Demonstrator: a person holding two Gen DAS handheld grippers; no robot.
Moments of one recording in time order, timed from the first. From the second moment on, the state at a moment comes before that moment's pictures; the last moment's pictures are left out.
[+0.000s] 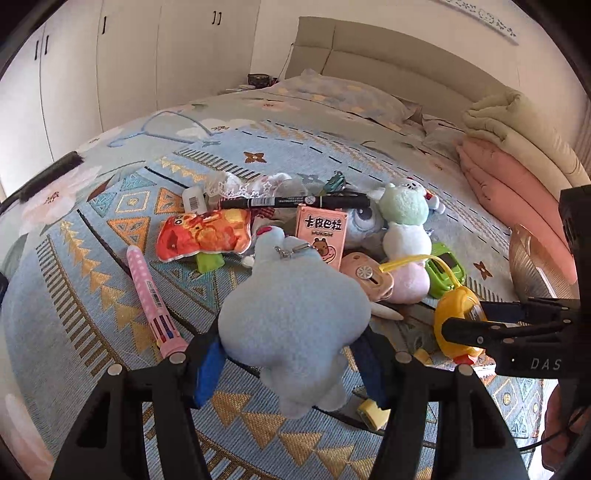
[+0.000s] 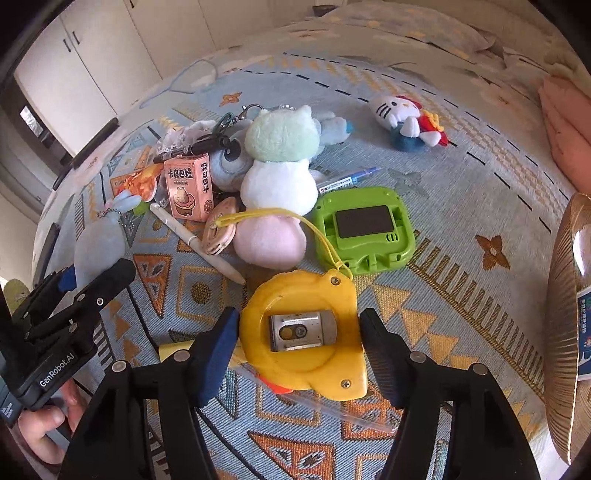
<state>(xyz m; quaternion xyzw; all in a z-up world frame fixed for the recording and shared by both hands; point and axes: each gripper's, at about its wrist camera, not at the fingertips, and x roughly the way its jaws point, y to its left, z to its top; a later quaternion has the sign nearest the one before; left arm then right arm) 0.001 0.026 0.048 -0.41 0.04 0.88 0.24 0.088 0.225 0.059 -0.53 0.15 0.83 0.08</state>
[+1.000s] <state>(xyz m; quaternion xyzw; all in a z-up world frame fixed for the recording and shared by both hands) 0.068 0.174 0.153 -0.33 0.06 0.85 0.40 0.160 0.347 0.160 -0.40 0.19 0.88 0.17</state>
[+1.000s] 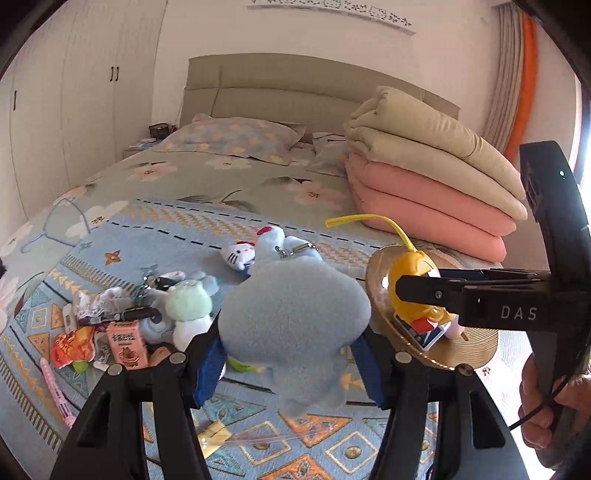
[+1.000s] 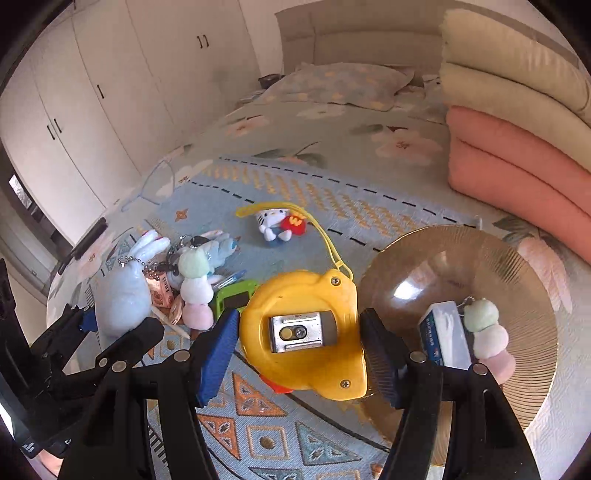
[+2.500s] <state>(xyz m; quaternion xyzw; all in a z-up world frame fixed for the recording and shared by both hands) 0.132 0.335 0.102 -0.42 0.11 0.77 0.47 0.243 0.467 0.087 -0.47 0.25 0.78 0.33</state>
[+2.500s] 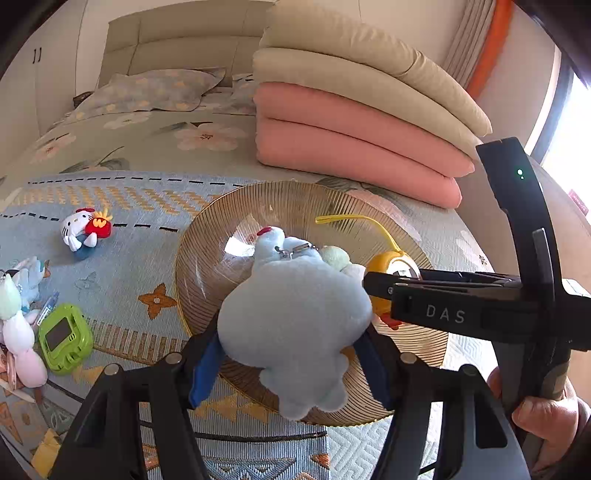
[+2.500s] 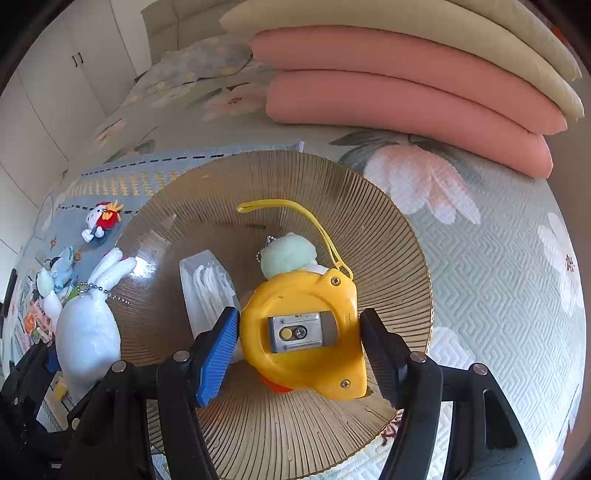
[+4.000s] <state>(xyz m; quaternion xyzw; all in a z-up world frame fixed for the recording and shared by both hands) -0.031 -0.059 0.070 -0.47 -0.08 0.87 0.09 0.078 0.223 0.101 -0.52 0.12 0.84 0.09</state>
